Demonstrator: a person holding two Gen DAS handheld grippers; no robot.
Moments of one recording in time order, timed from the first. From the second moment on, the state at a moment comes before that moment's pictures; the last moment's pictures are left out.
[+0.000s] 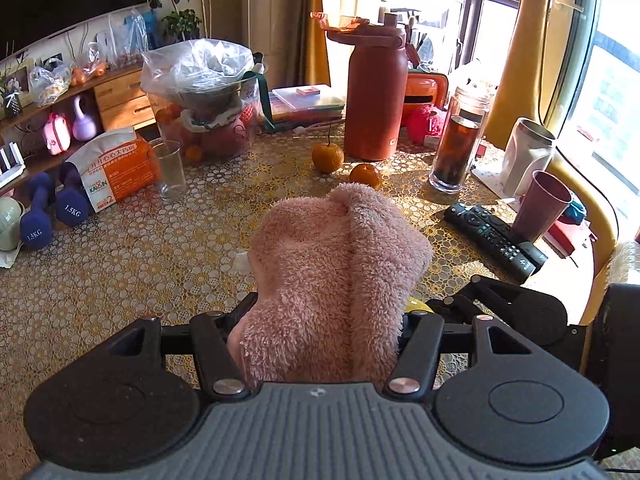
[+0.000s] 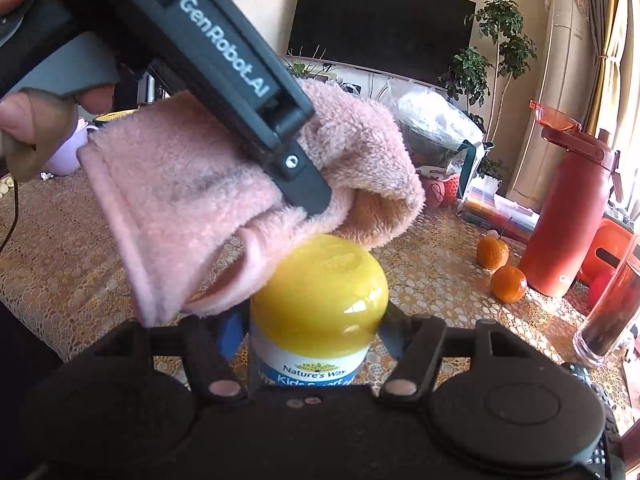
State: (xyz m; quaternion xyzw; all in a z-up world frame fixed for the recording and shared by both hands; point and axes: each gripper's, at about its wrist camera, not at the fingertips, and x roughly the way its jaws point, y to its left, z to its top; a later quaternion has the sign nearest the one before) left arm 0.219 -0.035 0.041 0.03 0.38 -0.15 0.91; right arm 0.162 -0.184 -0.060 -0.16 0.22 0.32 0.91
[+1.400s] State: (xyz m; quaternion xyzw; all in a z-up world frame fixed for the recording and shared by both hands) left arm 0.191 0.018 0.045 0.00 0.39 -0.12 0.92; right arm 0.151 -0.143 -0.072 -0.25 0.20 0.33 0.89
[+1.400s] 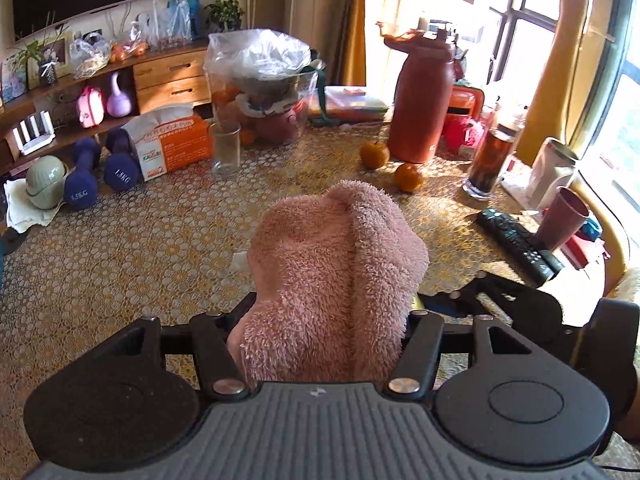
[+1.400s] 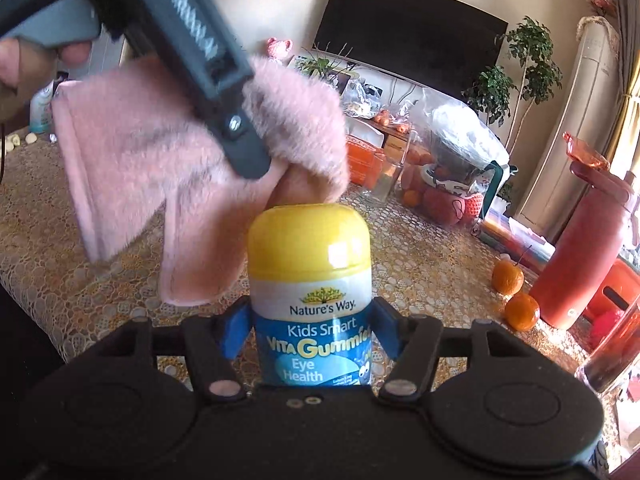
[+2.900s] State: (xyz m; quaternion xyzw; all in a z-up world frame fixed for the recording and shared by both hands) left arm 0.208 -0.026 -0.011 0.05 0.43 -0.14 0.89; right arm 0.147 -0.184 -0.098 -0.13 0.29 0.33 0.89
